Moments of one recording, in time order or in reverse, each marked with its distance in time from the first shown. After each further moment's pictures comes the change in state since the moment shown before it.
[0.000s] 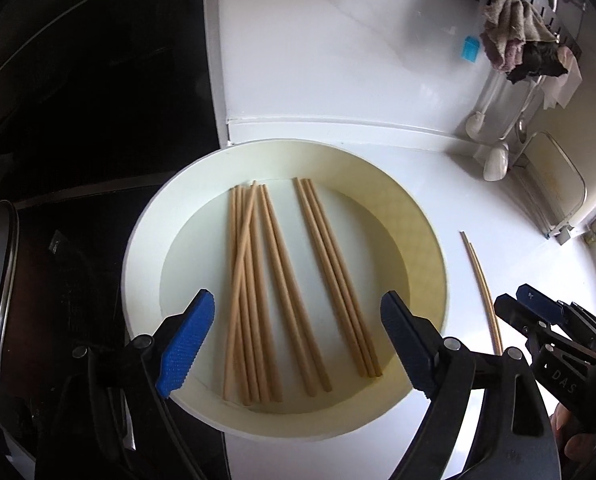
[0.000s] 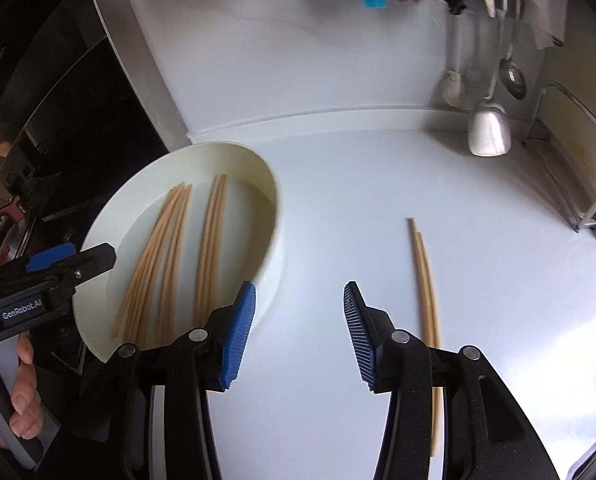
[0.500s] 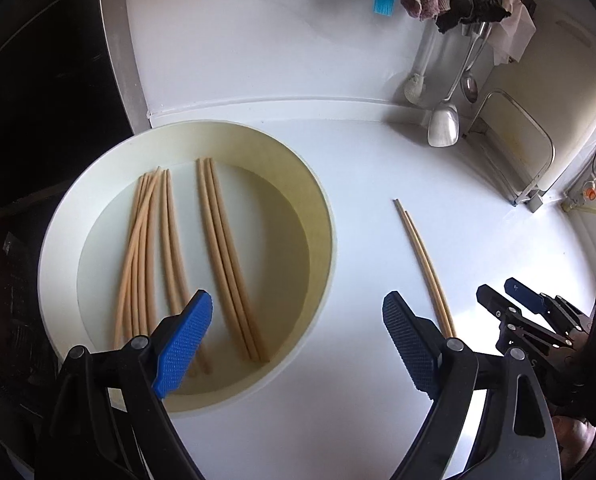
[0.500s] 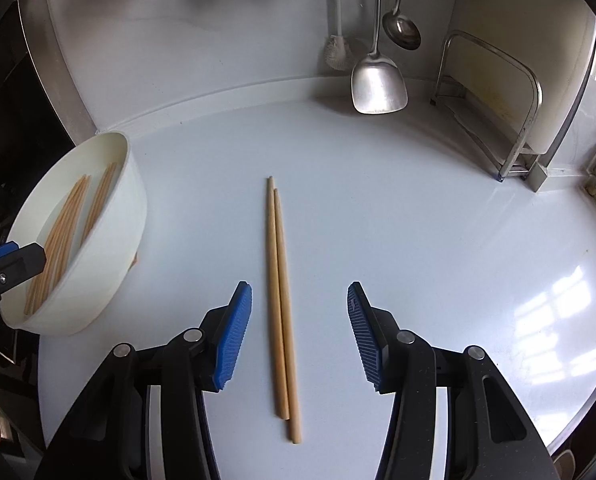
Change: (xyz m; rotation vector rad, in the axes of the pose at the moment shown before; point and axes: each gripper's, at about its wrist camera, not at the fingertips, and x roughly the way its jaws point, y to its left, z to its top) left arm 0.011 -0.090 -0.028 0.070 0.026 -0.061; right arm 0.002 -0.103 -0.050 0.067 0.010 -0.180
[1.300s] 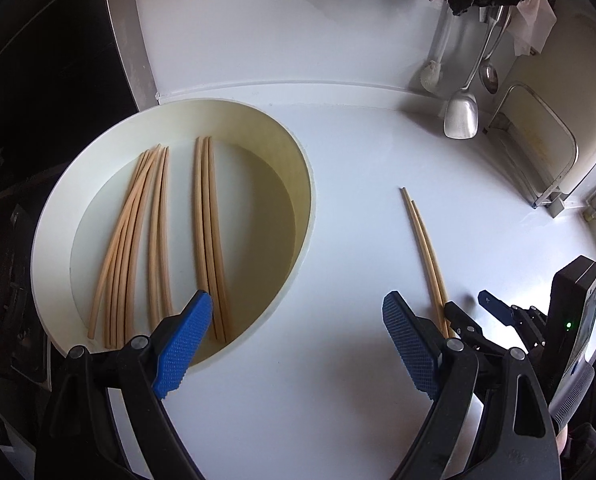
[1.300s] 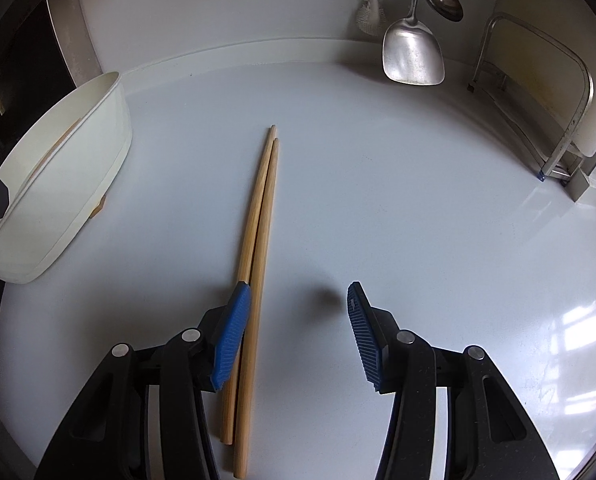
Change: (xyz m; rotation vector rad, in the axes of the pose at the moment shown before) left arm 0.012 -0.033 -0.012 -0.069 0.026 0.094; right arm 0.059 -0.006 -0.020 -0.148 0.037 0.045
